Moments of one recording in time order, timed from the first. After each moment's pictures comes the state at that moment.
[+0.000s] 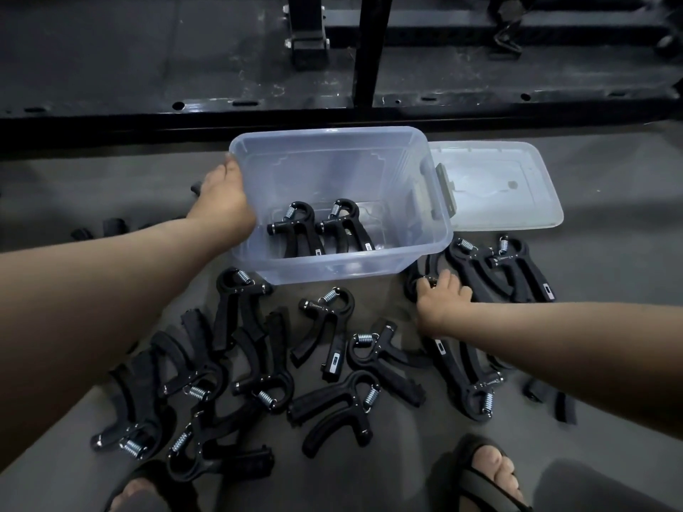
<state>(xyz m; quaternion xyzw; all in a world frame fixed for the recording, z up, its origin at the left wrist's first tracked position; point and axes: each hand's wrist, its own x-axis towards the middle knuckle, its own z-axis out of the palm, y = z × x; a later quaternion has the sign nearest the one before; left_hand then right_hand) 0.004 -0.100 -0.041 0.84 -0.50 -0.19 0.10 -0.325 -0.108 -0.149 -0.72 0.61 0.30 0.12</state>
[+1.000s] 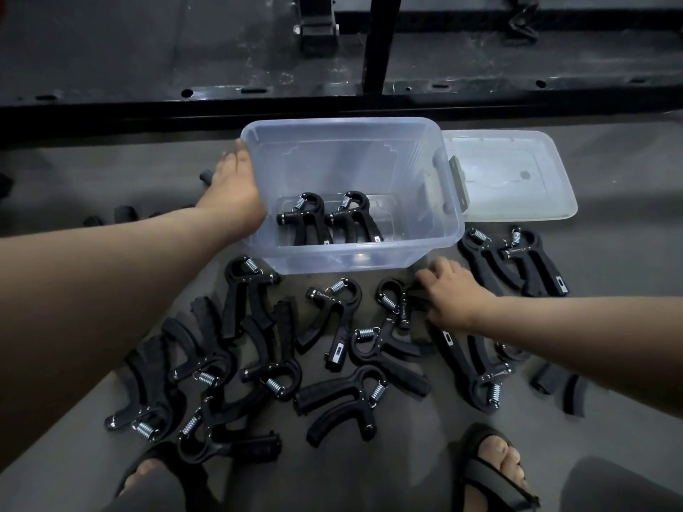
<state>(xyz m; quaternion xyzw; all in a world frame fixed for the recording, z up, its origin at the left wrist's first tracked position) 0.007 -0.097 -0.051 0.84 -0.50 -0.21 0.09 -0.346 -0.115 -0.128 -0.86 0.43 0.25 0.13</state>
